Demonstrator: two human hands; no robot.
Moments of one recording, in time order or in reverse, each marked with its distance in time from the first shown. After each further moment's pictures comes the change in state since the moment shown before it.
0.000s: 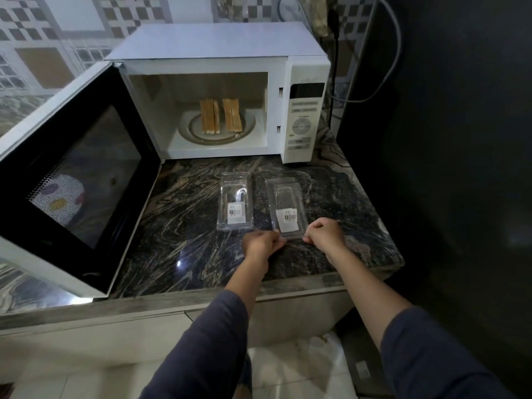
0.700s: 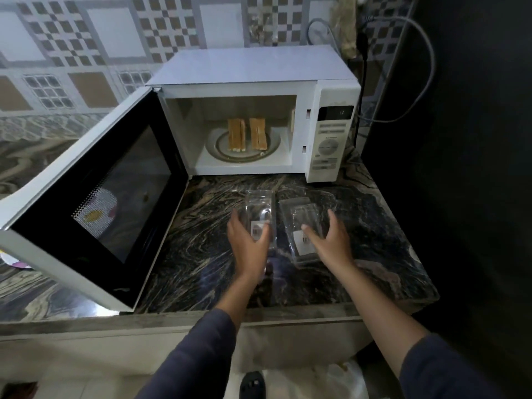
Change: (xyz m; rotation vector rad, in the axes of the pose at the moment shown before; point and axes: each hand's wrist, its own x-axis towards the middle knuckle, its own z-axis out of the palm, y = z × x) left_hand -0.006 0.040 -0.045 0.461 0.272 0.804; right_hand -0.006 -0.029 0.022 -0.083 -0.013 -0.366
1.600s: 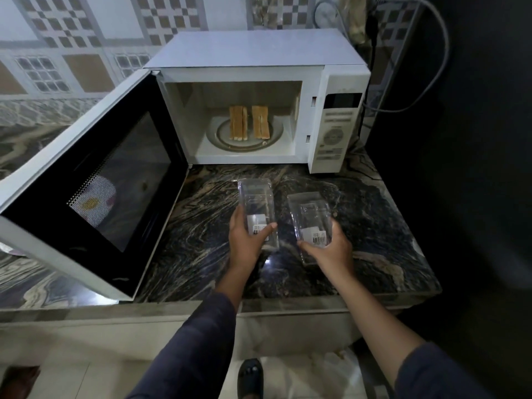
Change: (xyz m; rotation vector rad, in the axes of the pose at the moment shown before) left_hand 0.023 -0.041 0.000 0.033 -0.106 -0.009; right_hand -0.012 0.031 0.021 0.060 0.080 0.069
